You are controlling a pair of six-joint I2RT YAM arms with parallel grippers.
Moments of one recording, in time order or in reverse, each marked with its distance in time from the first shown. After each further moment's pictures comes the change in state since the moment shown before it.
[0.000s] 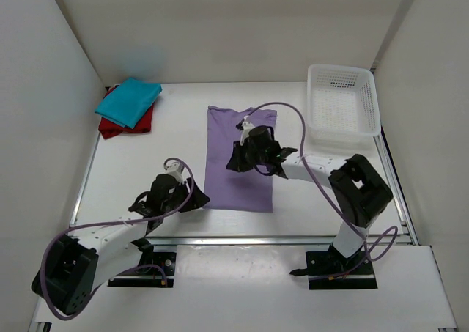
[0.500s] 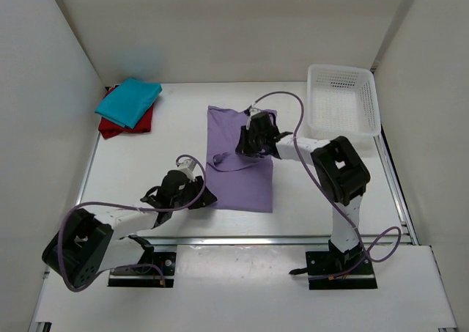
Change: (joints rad) left arm -0.083 0.232 0.056 0.158 0.014 -0.009; right arm -0.101 0.237 0.166 -0.051 0.082 -0.010
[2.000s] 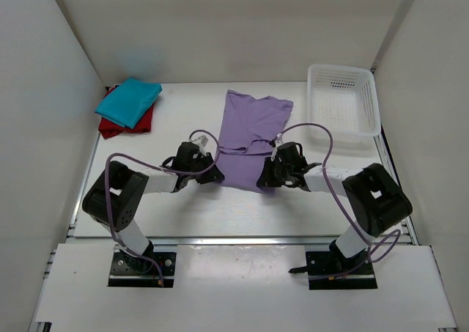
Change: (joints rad) left arm 0.096 0.454 0.385 -0.008 0.107 0.037; right arm -0.050 -0.348 -0.489 0.016 -0.087 0.072
